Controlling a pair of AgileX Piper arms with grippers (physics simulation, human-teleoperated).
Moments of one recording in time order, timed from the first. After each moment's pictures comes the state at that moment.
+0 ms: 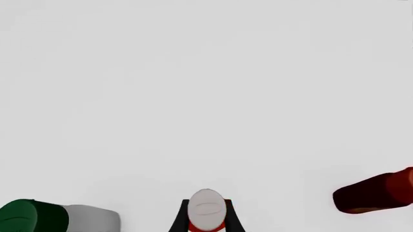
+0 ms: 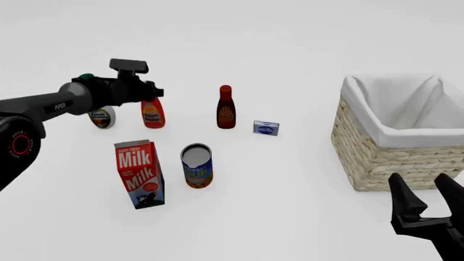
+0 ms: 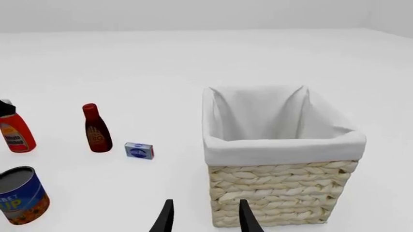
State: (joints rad) left arm -0.08 2.13 -1.60 0.12 0.03; right arm 0.00 0.44 0.00 -0.36 0.01
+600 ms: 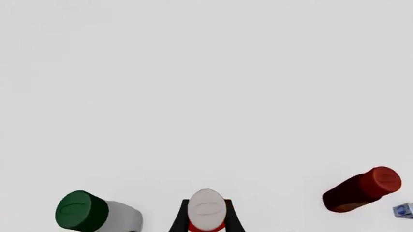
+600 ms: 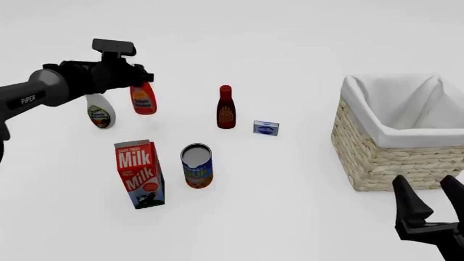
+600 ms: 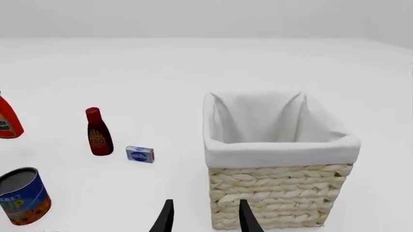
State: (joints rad) left arm -0.07 1.97 -1.54 0.14 0.06; right arm 0.00 0.34 0.00 -0.29 0.00
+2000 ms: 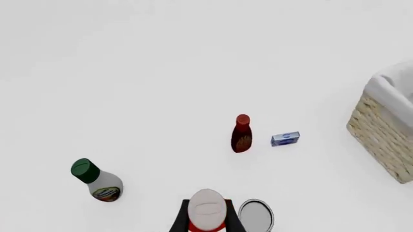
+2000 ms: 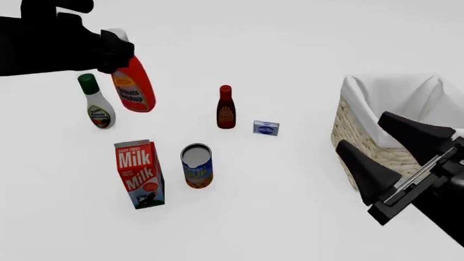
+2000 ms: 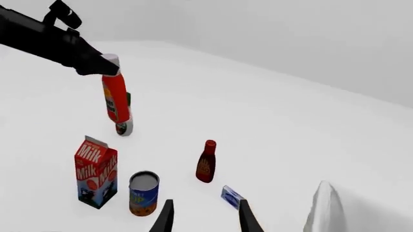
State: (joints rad) left arm -0.31 1.21 -1.26 0.54 0.09; right arm 0.56 0.54 -0.40 -0.14 -0.17
